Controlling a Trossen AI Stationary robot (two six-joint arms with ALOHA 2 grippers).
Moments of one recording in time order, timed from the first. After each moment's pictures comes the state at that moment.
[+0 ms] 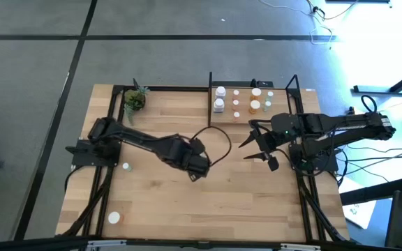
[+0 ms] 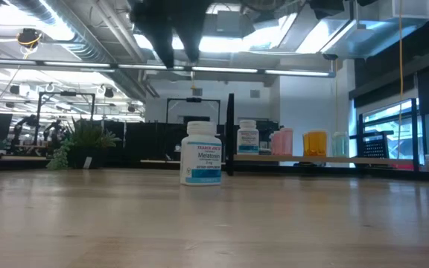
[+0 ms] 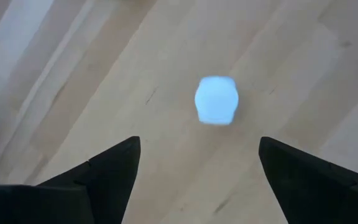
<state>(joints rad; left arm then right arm) -0.26 1.93 1.84 -1.33 -0.40 -0.89 0.09 0.99 0.92 -0.47 -0.18 -0.32</state>
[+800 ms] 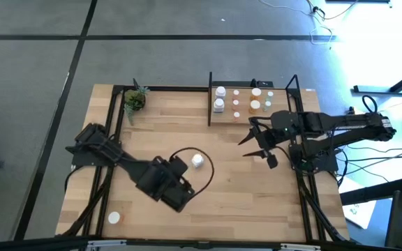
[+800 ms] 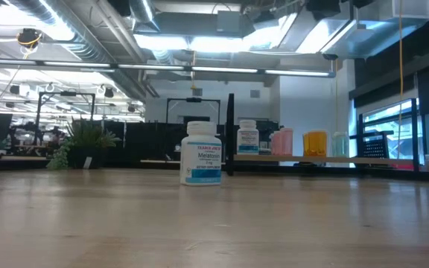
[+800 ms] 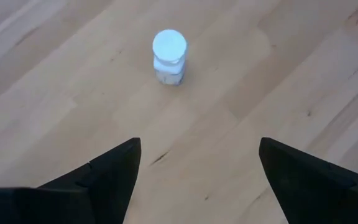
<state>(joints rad) -0.54 1.86 1.84 -1.38 -0.49 -1.37 0.06 0.99 0.92 -0.46 -0.20 -0.32</state>
